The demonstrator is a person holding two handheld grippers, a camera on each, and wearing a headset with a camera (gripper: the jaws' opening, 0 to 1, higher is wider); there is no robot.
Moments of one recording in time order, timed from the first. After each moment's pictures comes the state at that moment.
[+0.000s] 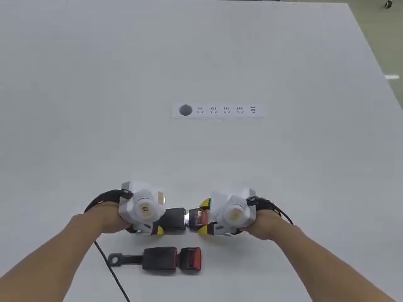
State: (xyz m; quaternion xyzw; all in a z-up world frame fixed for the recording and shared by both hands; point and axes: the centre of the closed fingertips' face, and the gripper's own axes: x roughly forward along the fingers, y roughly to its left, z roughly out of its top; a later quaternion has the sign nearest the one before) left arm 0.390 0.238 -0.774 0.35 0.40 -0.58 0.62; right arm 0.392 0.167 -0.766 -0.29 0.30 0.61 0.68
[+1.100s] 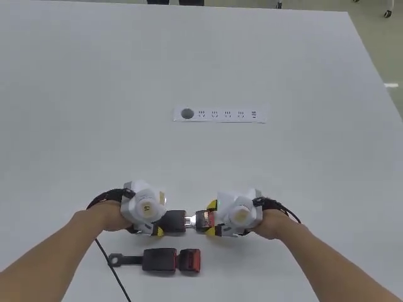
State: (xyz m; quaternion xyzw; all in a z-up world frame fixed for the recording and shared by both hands) left arm 0.388 0.238 -0.773 0.35 0.40 -0.58 0.62; right arm 0.394 0.148 -0.770 -0.31 0.31 0.61 0.66
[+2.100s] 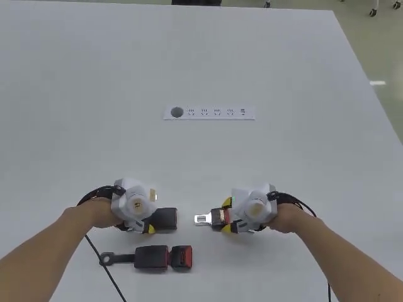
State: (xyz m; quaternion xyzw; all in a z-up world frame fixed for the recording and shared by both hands) left arm 0.389 0.239 -0.773 0.35 0.40 -0.58 0.62; right arm 0.390 0.085 -0.771 -0.33 0.34 0.59 0.65
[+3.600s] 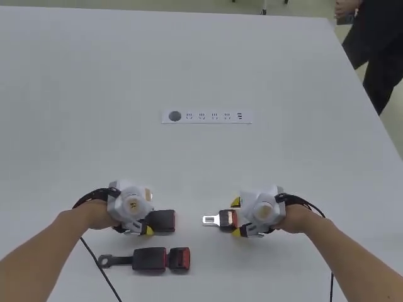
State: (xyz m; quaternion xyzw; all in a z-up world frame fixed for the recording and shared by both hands) left arm 0.395 0.242 -0.769 0.33 0.40 -0.56 0.65; right arm 0.391 0.059 -0.769 -0.35 0.35 0.58 0.65
